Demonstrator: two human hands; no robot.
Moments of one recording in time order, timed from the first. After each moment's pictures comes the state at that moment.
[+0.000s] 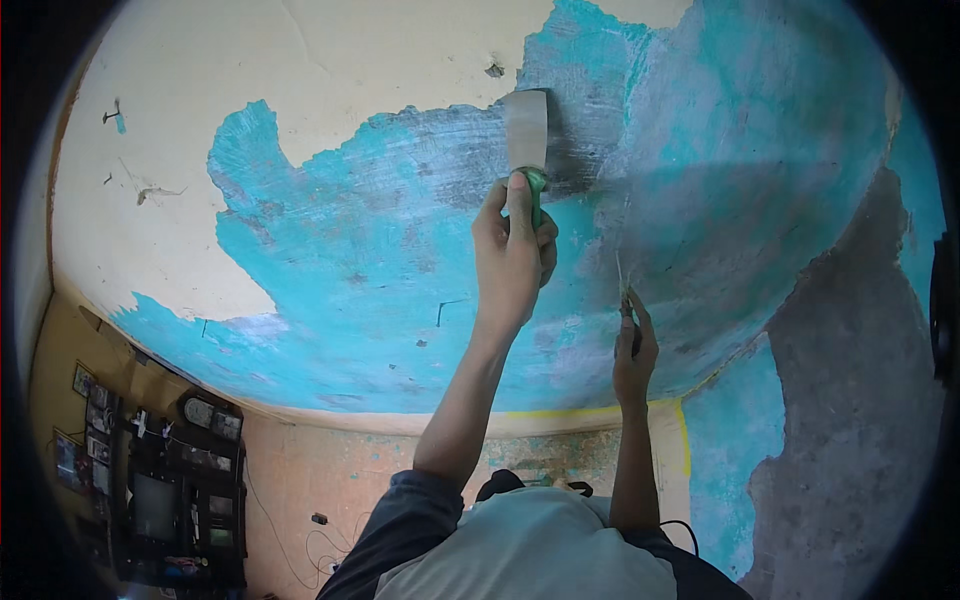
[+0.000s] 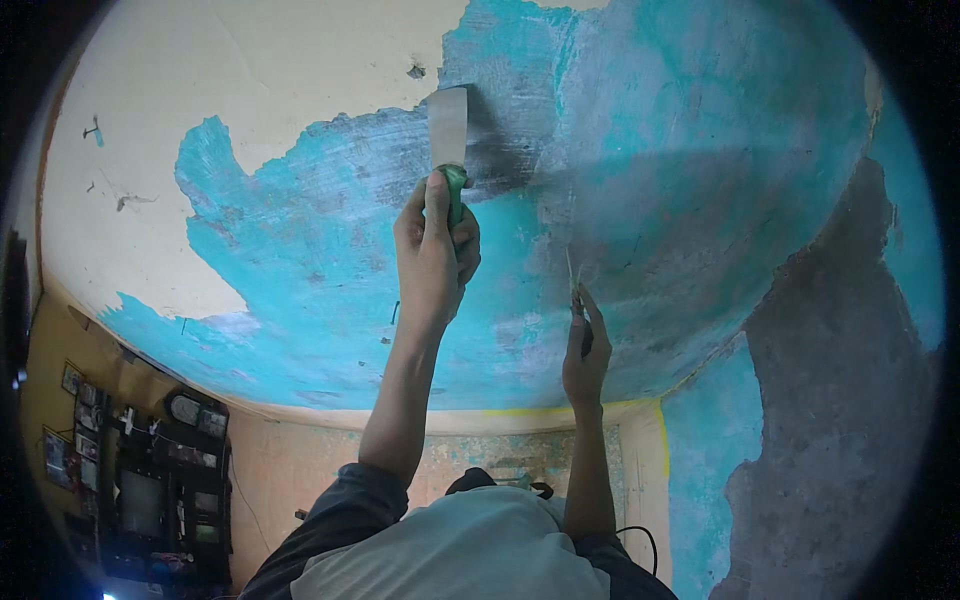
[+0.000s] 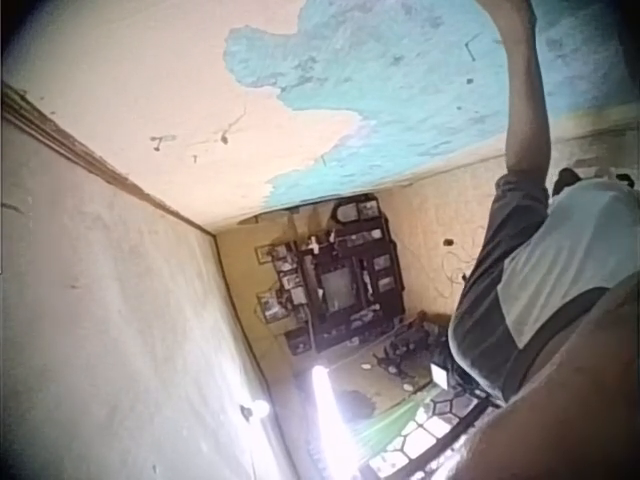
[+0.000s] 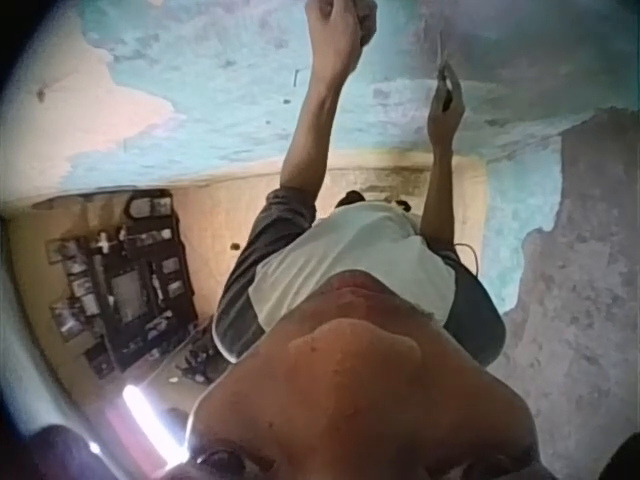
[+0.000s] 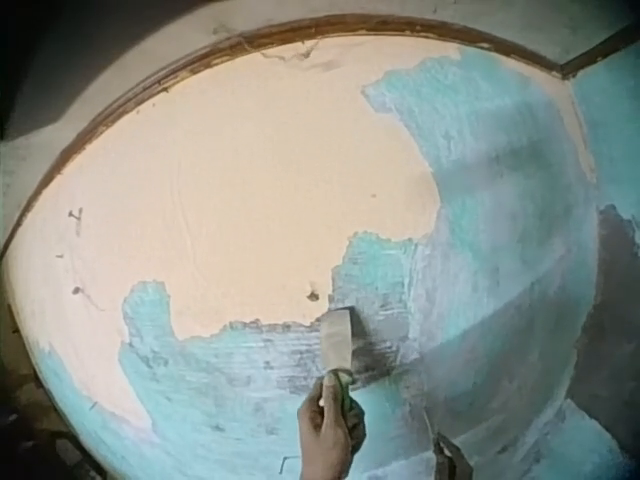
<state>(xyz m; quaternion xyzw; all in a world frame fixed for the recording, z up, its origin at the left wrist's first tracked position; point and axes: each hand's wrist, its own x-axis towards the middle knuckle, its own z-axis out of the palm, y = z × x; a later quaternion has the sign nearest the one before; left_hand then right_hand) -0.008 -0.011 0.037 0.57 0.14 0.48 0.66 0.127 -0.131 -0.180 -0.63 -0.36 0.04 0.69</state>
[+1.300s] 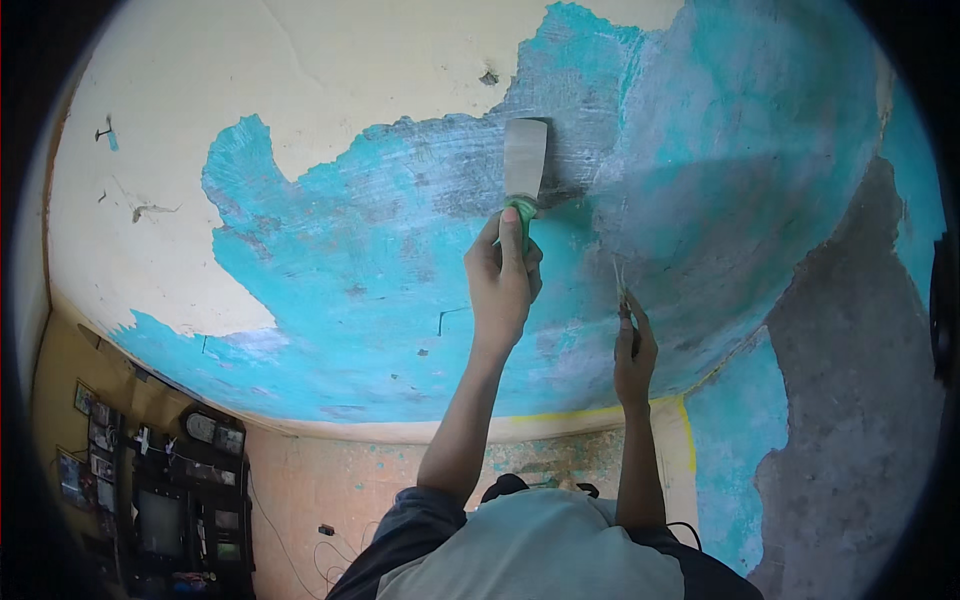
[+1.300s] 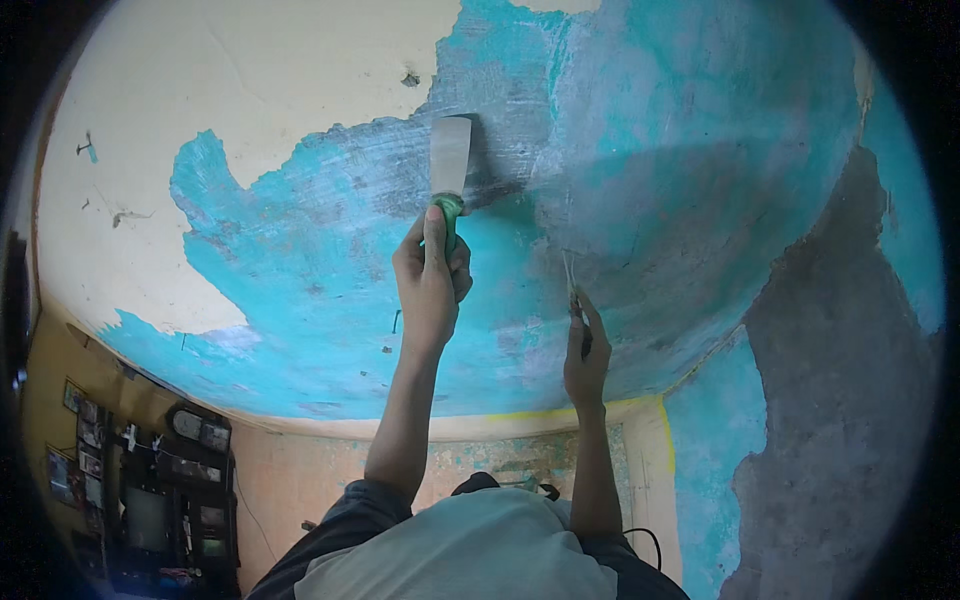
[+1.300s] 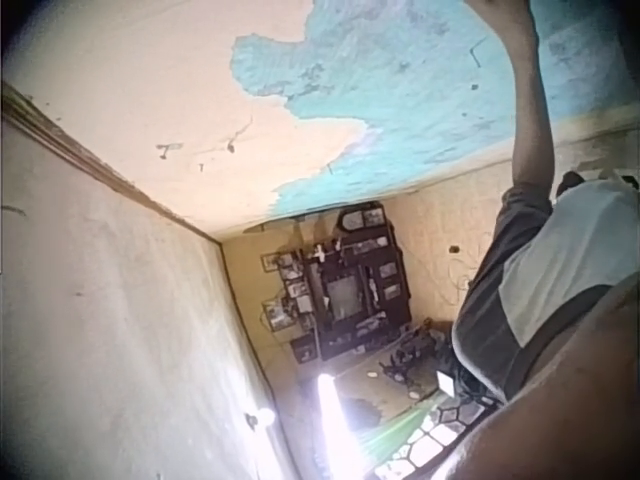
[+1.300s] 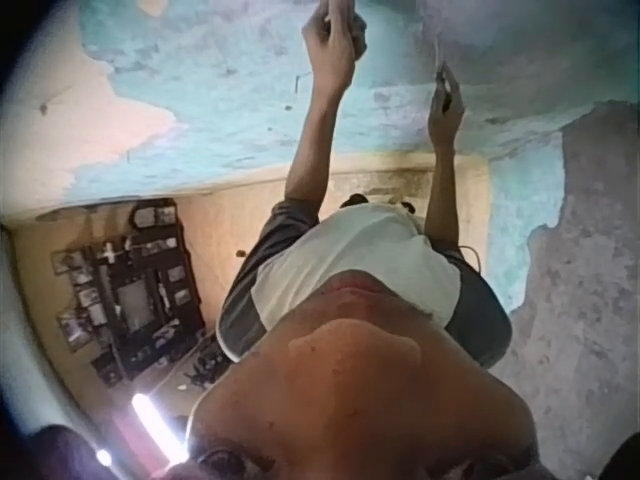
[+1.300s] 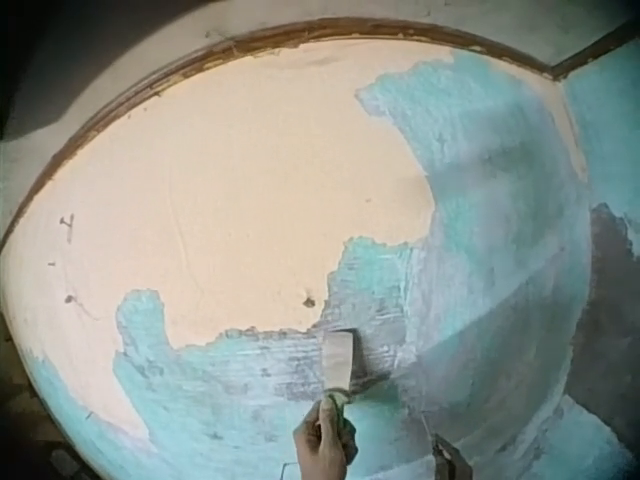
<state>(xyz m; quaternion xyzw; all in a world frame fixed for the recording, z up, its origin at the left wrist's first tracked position) -0.012 0.003 0.013 0.59 0.17 0.48 0.62 0.125 -0.128 -0.183 -0.61 -0.36 0.01 0.70</state>
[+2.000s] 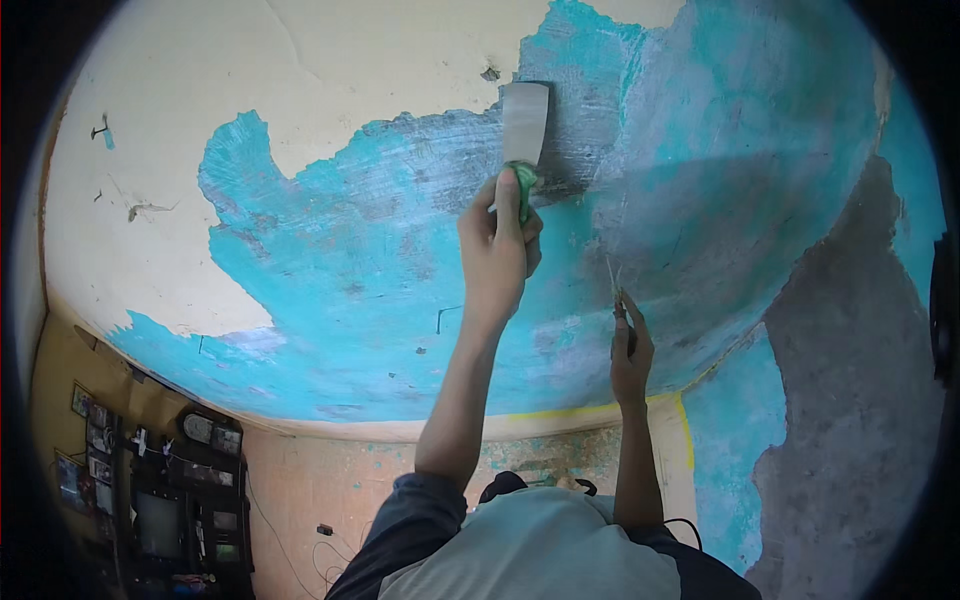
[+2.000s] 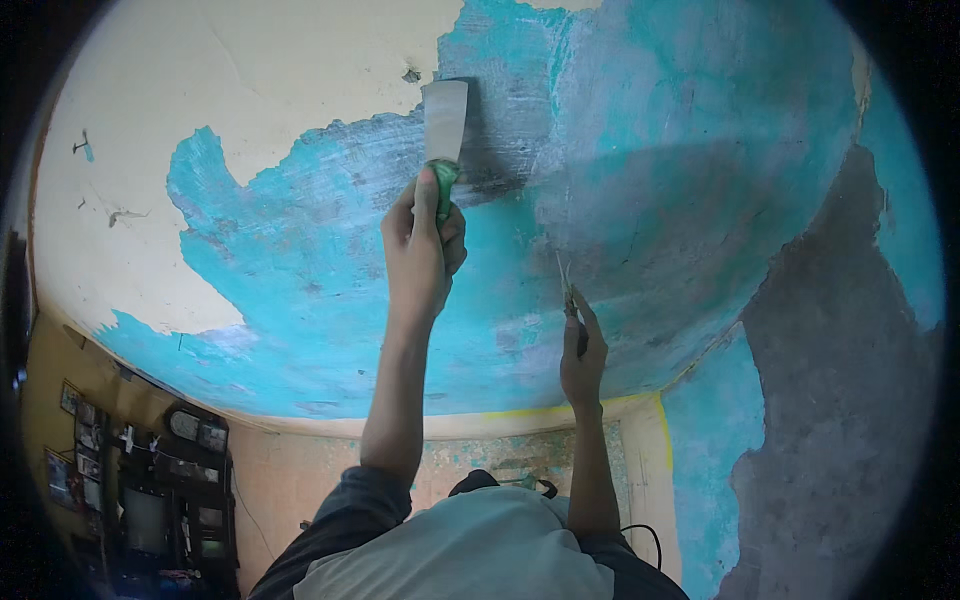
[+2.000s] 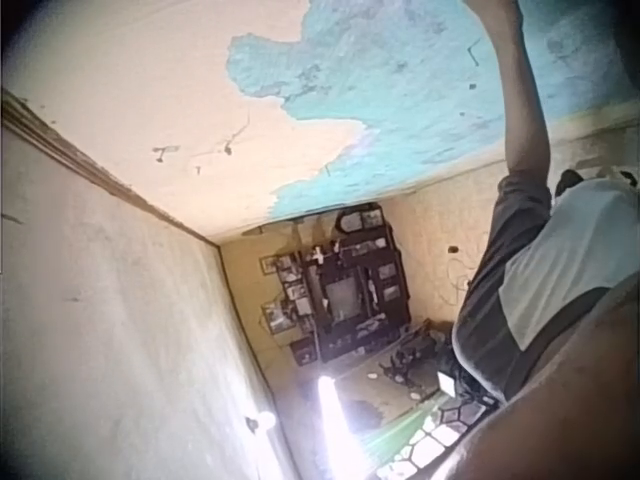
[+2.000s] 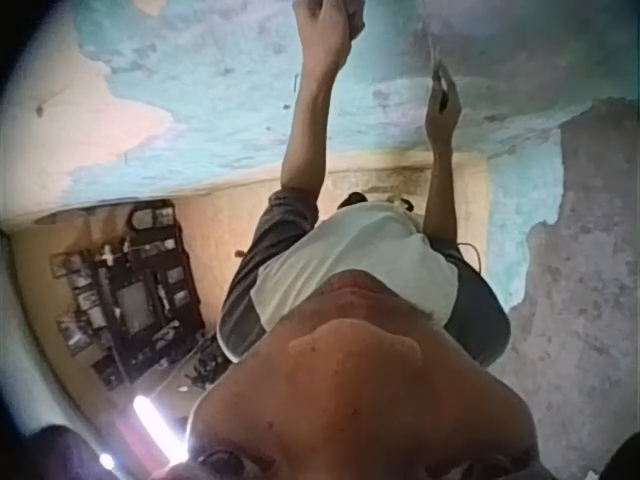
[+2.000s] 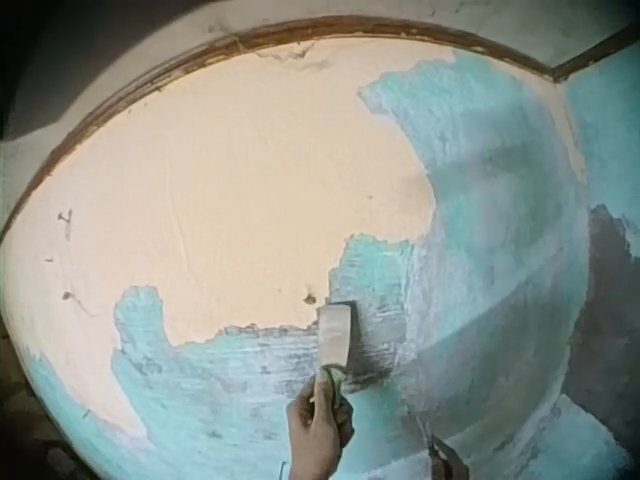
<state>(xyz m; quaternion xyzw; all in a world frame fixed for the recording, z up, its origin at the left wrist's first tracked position) -0.011 0.009 0.033 0.58 0.13 0.48 0.64 0.120 -0.129 -0.186 -0.63 -0.36 0.03 0.69</state>
